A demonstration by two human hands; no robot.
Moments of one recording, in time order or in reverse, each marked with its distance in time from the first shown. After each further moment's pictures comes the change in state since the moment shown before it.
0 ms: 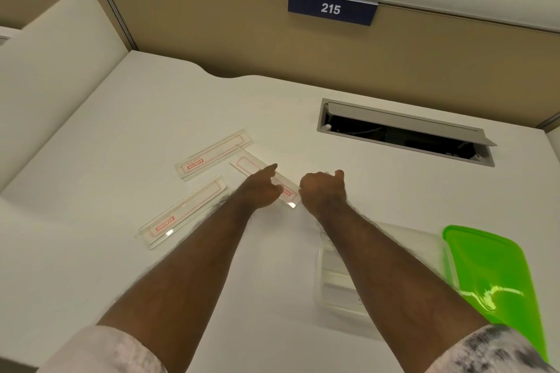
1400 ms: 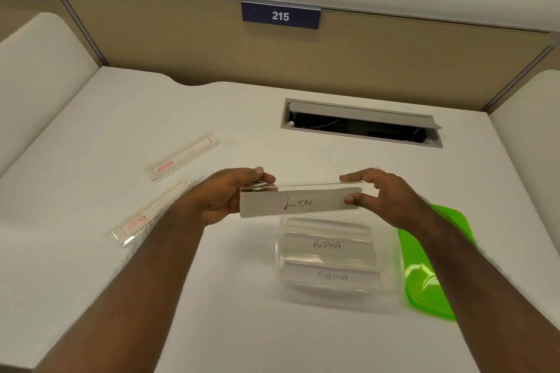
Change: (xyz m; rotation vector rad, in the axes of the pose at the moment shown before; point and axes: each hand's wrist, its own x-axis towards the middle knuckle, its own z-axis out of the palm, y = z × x) left_hand -0.103 0.057 -0.015 -0.784 -0.333 -0.009; right_hand -0.136 0.179 -0.045 0.857 0.085 -0.071
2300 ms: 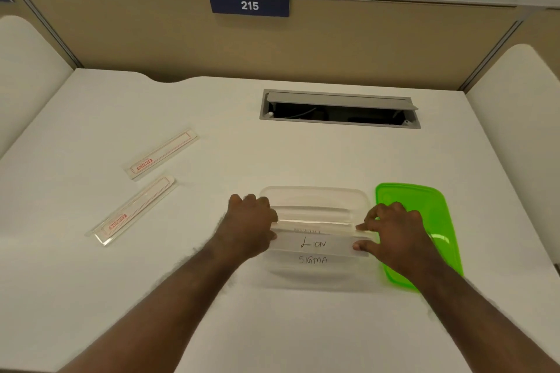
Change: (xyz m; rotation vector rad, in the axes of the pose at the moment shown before) left_hand 0.004 -0.067 0.095 1.755 0.190 0.269; right_hand -0.098 0.064 0.017 -0.718 0.023 0.093
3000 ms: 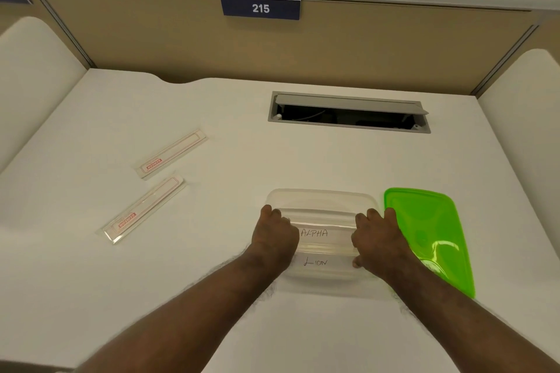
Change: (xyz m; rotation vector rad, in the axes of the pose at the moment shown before) left_hand 0.009 0.037 0.021 0.307 -0.125 0.089; right_hand 0.020 -0.041 0.006 -0.412 -0.258 -0.171
